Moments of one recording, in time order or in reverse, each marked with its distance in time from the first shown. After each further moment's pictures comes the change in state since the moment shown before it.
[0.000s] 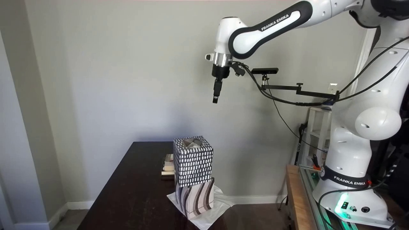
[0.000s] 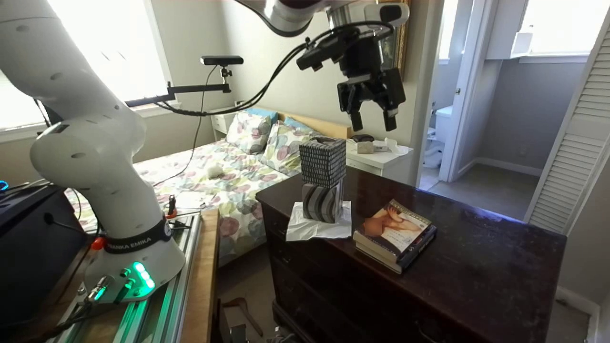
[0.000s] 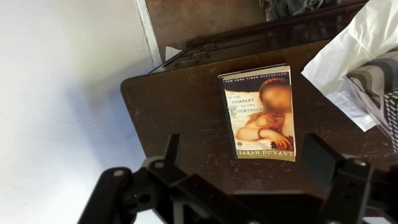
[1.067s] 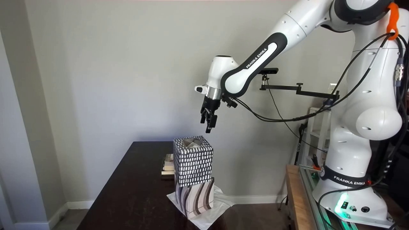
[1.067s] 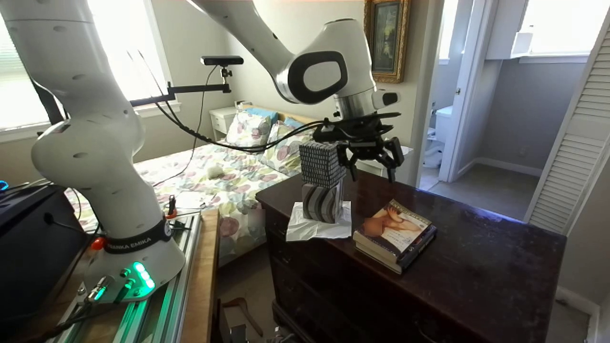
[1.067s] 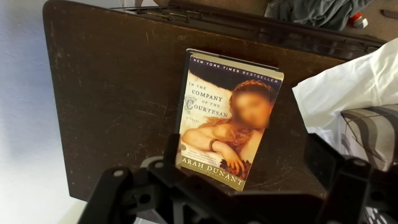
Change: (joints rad) arm 0.015 0.233 0.012 -0.136 0.075 0.420 -0.363
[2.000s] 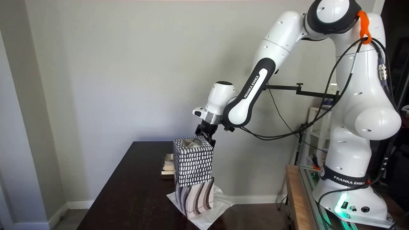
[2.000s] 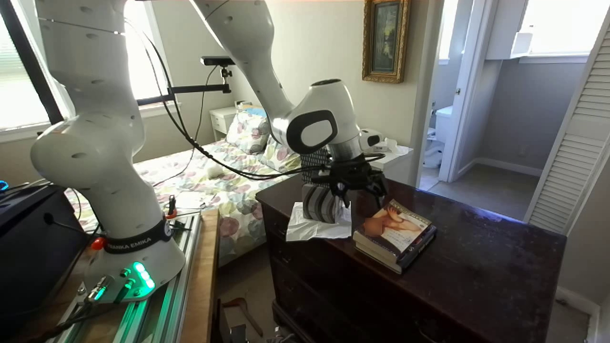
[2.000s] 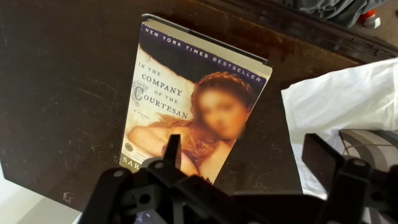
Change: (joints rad) arm -0.016 0.221 0.064 -0.076 -0.050 0.357 -0.030
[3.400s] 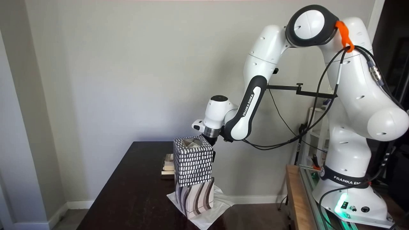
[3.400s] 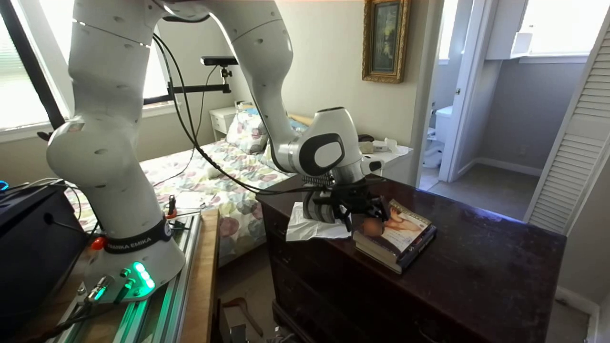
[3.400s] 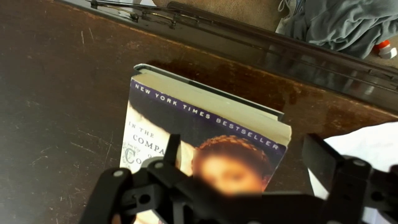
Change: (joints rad) arm 0.224 0.178 -0.264 0.064 -0.202 0.045 0.251
